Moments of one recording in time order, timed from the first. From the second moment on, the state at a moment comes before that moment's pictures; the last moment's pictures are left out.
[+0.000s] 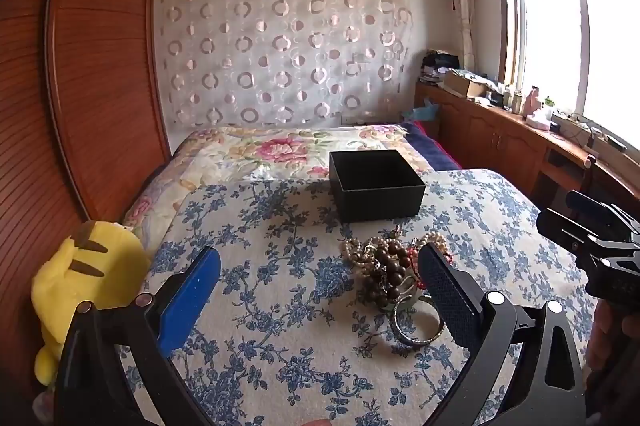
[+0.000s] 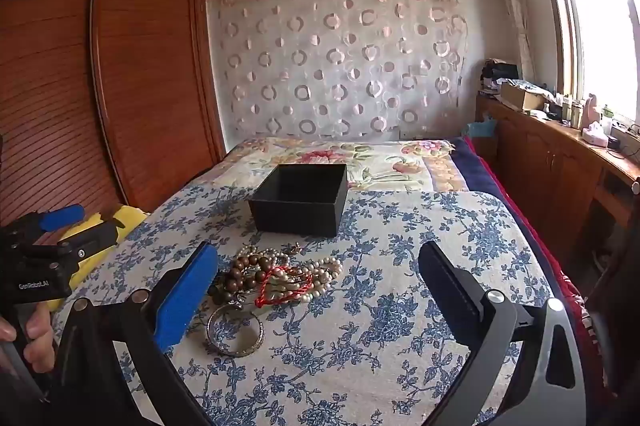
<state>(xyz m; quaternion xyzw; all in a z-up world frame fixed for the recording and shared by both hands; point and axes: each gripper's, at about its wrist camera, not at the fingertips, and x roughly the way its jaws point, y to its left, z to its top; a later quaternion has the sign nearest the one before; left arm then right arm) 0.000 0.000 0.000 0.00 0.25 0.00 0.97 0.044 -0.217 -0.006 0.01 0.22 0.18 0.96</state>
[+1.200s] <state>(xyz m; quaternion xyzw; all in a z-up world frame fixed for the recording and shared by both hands) 0.001 -0.007 0.007 0.00 0.25 0.00 0.97 0.042 -0.217 -0.004 0.01 0.22 0.18 0.96</state>
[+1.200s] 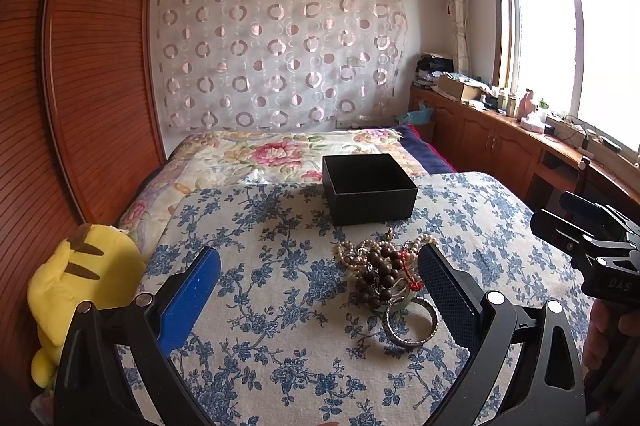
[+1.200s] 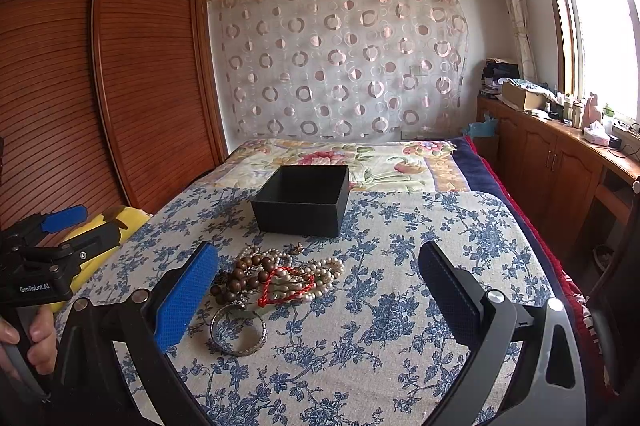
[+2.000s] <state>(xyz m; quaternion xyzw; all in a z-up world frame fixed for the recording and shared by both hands) 0.000 -0.006 0.007 0.00 0.25 0.00 0.97 0.039 -0.216 -0.001 0.01 0.22 0.18 0.96</state>
